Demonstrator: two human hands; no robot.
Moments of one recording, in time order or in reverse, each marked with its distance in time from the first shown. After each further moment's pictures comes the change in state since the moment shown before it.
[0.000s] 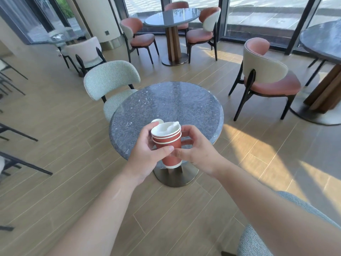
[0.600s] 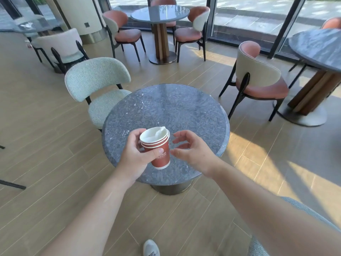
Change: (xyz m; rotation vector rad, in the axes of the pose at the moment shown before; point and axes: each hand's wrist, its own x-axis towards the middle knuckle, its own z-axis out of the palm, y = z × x) left_hand 0.098 -0.039 -0.110 0.118 0.034 -0.053; right_hand 0.113 0.020 0.057 -0.055 0.084 0.135
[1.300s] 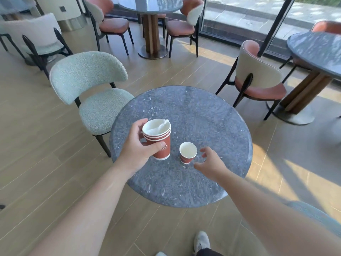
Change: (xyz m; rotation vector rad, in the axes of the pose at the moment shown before) left_hand 0.154 -0.030 -0.126 0.052 -0.124 0.024; right_hand 0.144 0.084 0.061 -0.573 0.288 0.362
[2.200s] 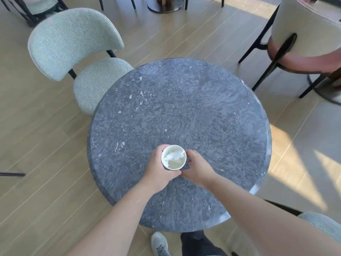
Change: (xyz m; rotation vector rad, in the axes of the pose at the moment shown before) left_hand 0.077 -0.115 0.153 0.268 -0.047 -0.289; right_hand 0.132 0.057 0.028 0.071 -0.363 -0.183
